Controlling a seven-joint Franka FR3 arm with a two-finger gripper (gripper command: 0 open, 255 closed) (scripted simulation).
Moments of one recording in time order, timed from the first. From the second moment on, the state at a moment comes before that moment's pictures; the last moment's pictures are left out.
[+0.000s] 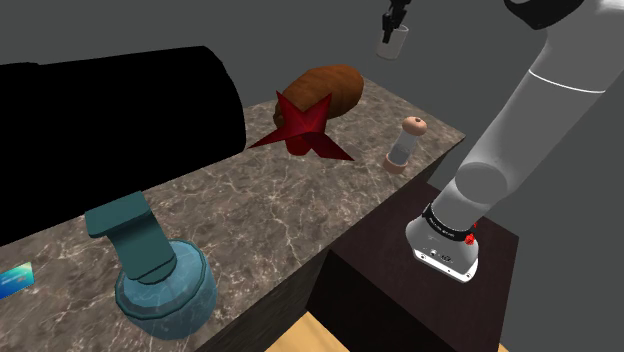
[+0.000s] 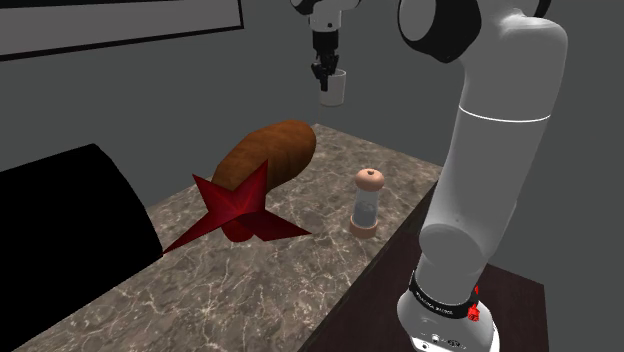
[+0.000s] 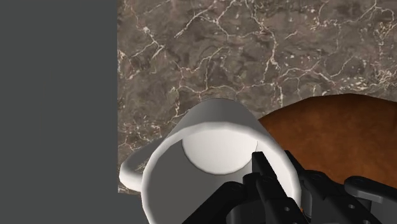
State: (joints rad) arm -0.19 0.09 -0.43 -1.66 -0.01 1.75 -0.61
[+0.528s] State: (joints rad) arm -0.19 0.10 -0.43 -1.53 0.00 1.64 -0.62
